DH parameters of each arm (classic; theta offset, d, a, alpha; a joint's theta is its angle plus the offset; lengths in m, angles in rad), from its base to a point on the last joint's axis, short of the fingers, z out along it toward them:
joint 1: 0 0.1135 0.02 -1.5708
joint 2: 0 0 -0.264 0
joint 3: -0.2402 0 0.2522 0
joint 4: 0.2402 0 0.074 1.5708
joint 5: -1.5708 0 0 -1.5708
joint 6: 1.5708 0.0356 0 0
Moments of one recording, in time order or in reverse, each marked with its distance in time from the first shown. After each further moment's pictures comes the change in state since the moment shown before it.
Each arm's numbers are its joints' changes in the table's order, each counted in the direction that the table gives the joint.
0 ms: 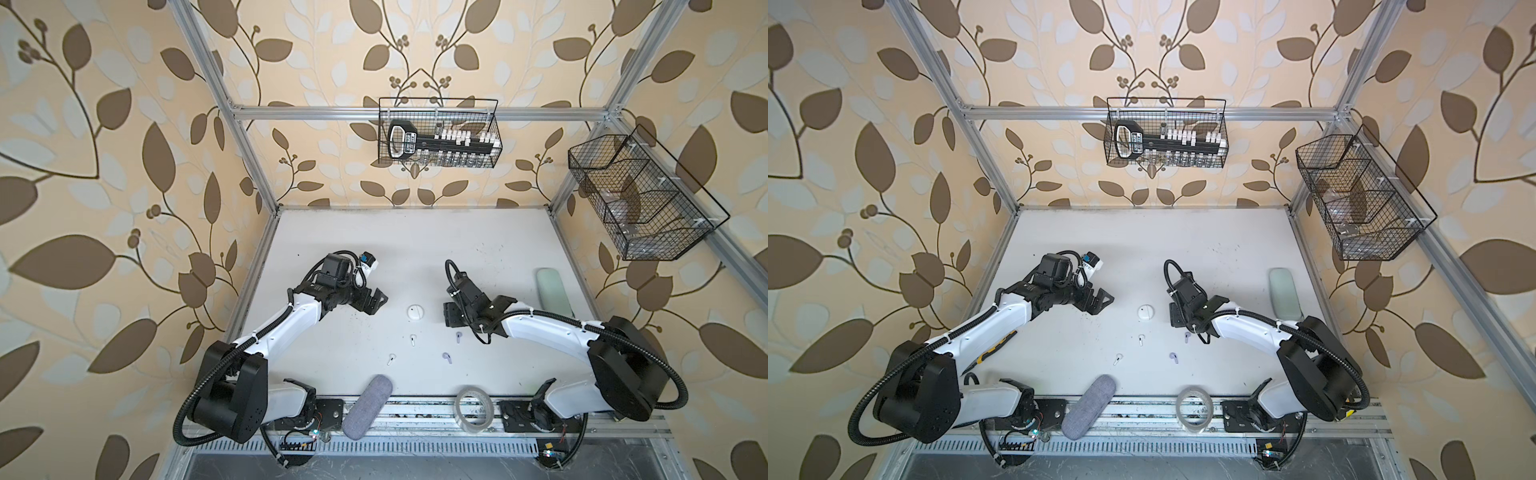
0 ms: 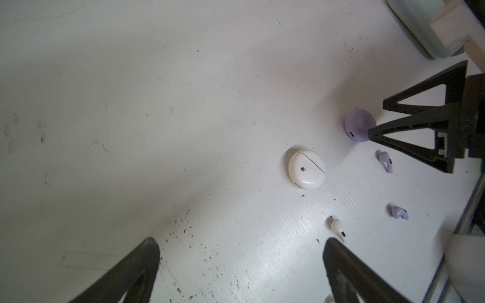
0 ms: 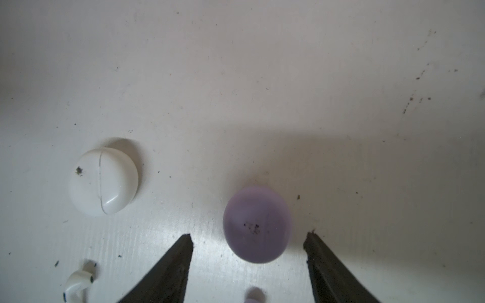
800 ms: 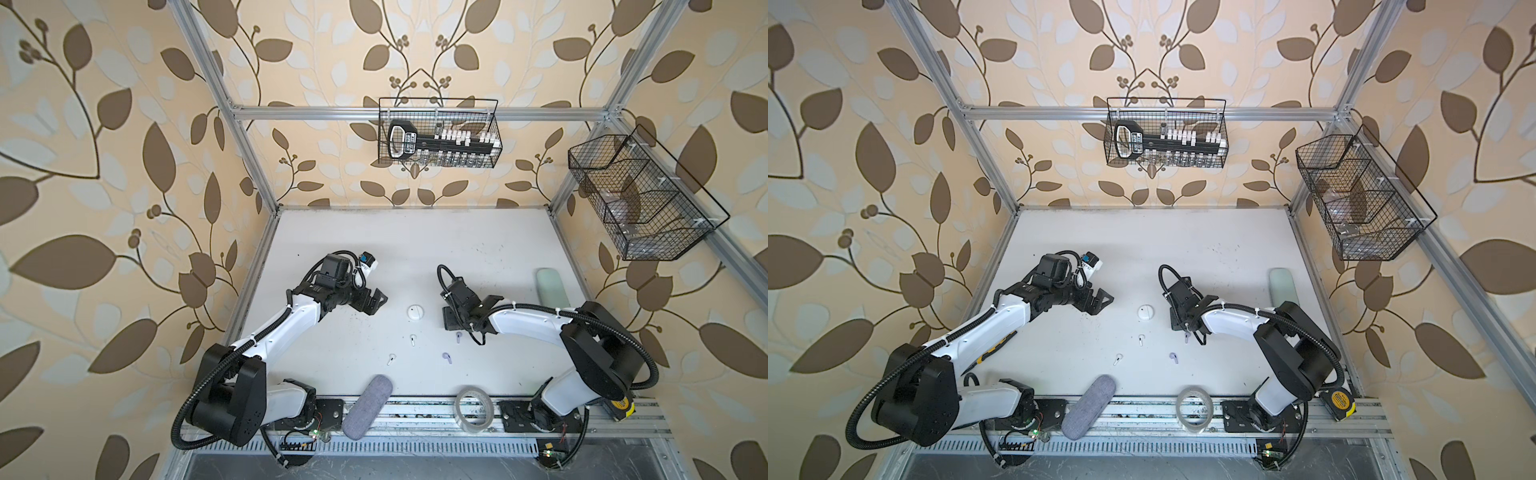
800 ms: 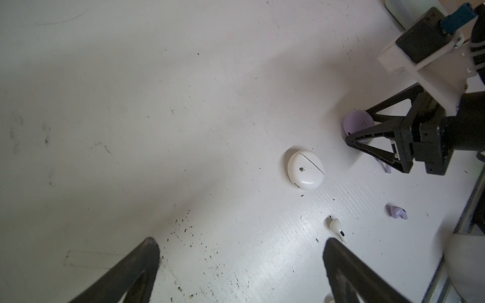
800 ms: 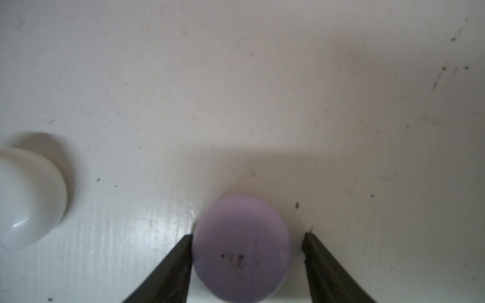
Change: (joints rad) left arm 0.000 -0.013 0.002 0.000 0.003 0.000; right arm 0.004 0.127 -0.015 -0.010 -0.037 0.017
